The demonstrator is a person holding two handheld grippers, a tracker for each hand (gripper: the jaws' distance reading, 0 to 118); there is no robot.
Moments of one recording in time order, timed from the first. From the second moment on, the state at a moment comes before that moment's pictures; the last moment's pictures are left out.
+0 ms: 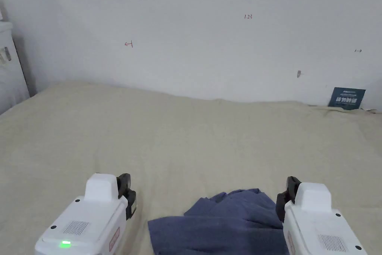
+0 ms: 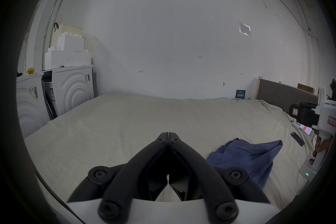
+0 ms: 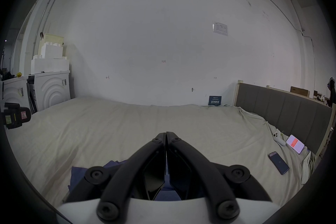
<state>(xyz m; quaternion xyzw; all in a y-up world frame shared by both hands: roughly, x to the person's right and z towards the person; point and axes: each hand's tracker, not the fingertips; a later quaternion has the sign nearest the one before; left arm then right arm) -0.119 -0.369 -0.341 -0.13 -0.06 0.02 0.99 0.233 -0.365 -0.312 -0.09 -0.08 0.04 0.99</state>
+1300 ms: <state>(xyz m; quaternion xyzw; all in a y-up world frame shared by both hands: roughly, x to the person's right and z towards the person) -0.024 -0.453 -0.395 -0.43 -0.12 -0.10 0.89 0.254 -0.398 -0.309 -0.15 -0.08 0.04 0.99</state>
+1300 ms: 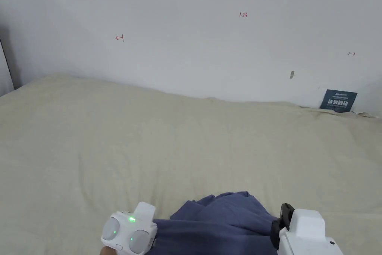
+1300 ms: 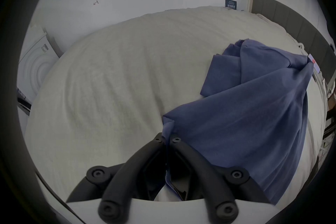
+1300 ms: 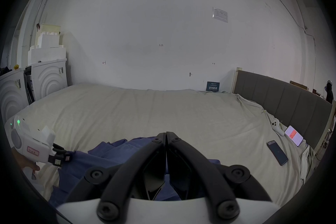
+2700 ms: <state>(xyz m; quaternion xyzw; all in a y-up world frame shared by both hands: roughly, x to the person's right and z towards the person) -0.131 -0.413 -0.364 -0.30 -0.12 0.07 0.94 0.348 -0.484 -0.488 -0.42 -0.02 0.01 0.91</state>
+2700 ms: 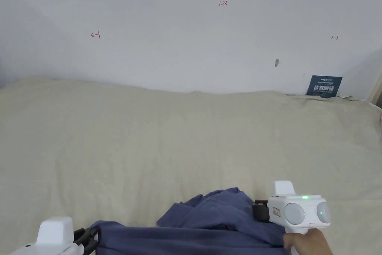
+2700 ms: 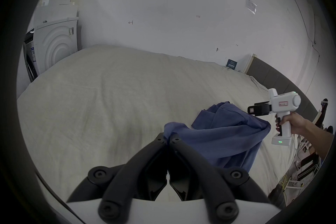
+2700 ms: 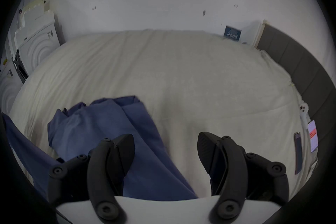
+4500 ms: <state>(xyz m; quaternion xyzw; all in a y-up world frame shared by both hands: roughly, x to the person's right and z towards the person) -0.200 -0.196 -0.450 -0.12 -0.03 0.04 0.99 0.316 -0.211 -0.387 -0.07 -0.11 0.08 0.99</state>
